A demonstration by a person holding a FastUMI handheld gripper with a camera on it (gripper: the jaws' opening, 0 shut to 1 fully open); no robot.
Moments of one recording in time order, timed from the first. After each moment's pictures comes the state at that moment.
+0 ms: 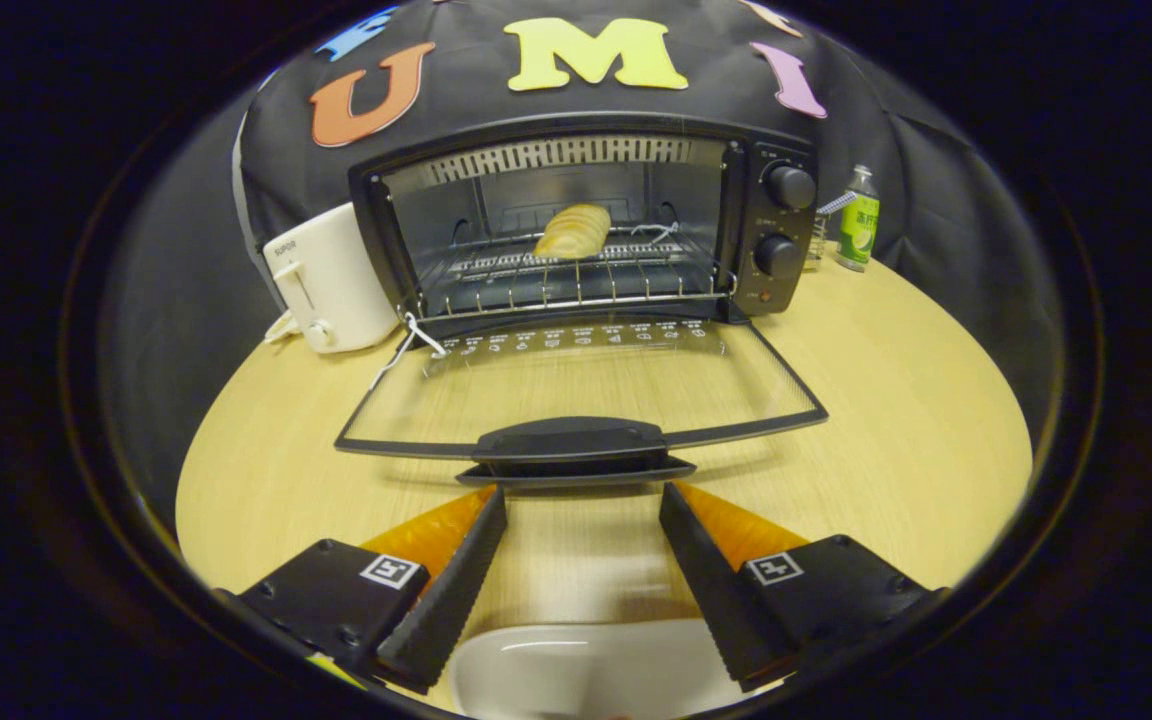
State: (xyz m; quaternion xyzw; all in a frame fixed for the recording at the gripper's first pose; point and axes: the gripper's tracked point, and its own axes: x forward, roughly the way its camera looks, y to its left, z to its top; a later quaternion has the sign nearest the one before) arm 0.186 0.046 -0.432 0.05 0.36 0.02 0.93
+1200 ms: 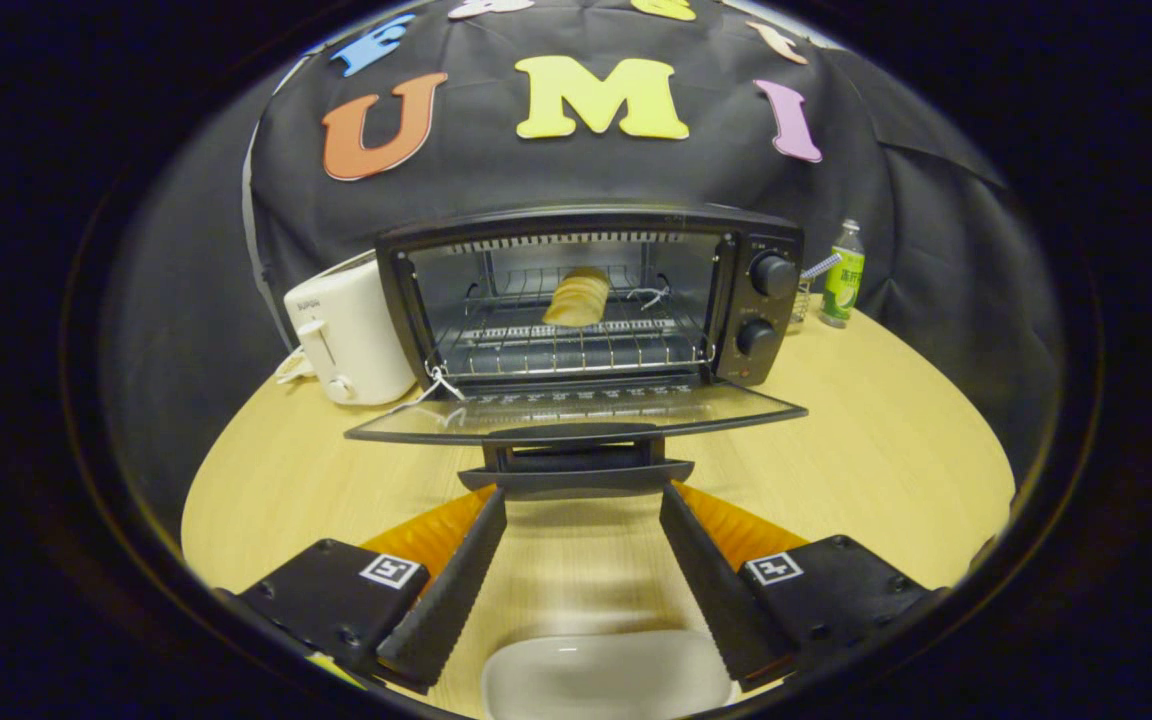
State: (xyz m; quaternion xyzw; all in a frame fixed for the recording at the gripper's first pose) arm 0.197 0.043 -0.363 0.04 0.29 0.01 0.96
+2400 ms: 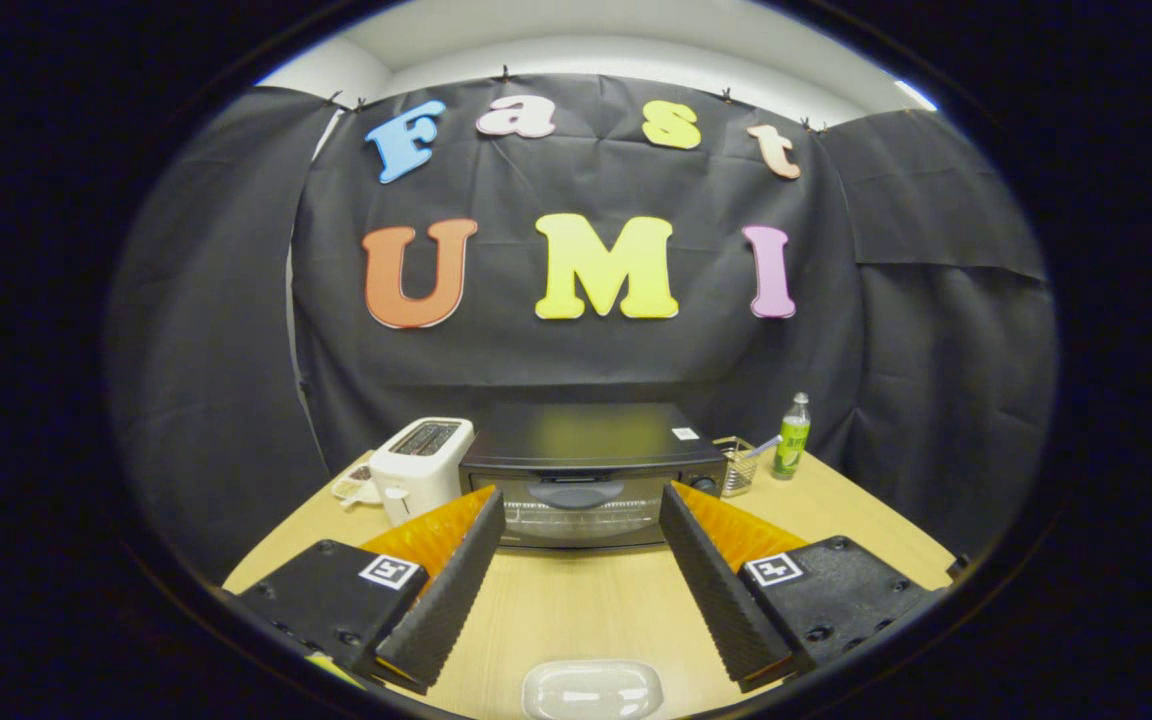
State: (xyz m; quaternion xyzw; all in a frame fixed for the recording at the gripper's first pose) arm 0.130 0.026 -0.129 0.03 0.10 0.00 0.99
